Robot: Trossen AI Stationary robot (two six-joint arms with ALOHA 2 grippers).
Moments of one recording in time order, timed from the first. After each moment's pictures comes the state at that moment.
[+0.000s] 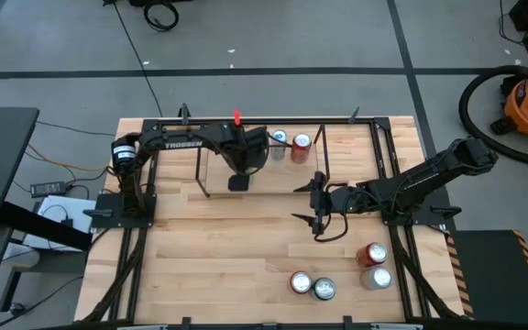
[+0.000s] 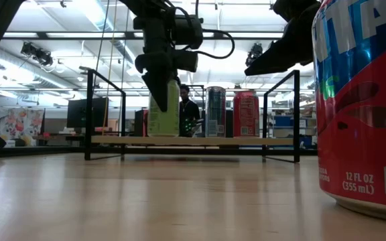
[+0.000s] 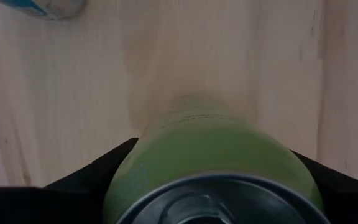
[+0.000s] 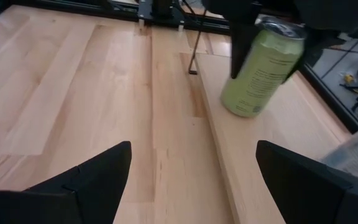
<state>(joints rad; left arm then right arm) 0.30 1.86 1.55 -1.01 0.01 0.36 0.25 1.25 0.57 0.23 0.39 -0.02</state>
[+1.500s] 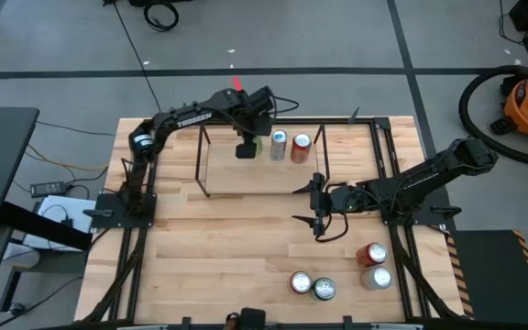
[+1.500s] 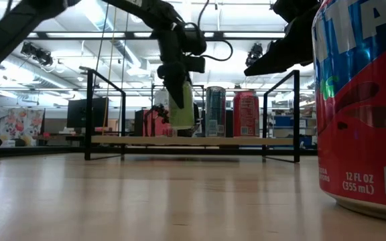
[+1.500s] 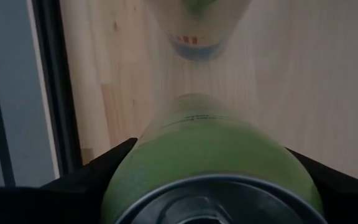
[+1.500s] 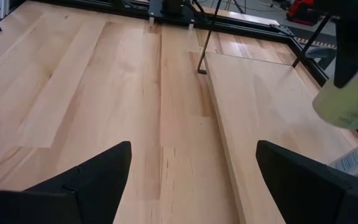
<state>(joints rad) 0.49 2.05 1.92 -1.12 0.04 0.60 0.24 1.25 0.57 0.23 0.35 -0.04</state>
